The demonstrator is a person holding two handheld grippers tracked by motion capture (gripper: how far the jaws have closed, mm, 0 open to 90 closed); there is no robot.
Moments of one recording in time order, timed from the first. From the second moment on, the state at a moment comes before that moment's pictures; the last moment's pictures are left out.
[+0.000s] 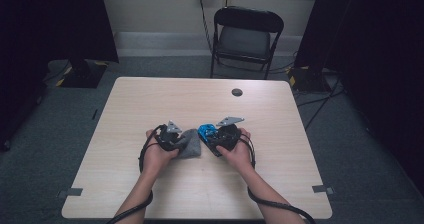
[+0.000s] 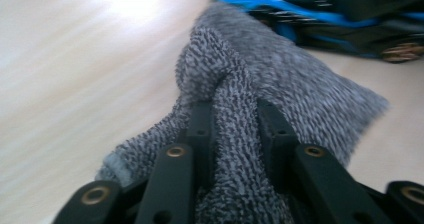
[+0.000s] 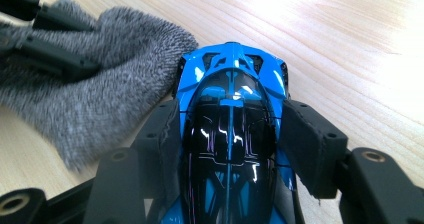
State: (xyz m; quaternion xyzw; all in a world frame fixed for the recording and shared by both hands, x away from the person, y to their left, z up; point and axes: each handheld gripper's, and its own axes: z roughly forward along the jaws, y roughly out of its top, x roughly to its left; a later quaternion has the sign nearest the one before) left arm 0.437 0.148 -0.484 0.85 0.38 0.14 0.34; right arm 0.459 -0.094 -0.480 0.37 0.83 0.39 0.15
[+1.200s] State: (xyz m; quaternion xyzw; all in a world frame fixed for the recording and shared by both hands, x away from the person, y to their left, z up) left arm 0.381 0.104 -0.478 0.88 0.28 0.04 0.37; right arm 0.460 -0.092 -0.480 0.37 0.83 0.38 0.15
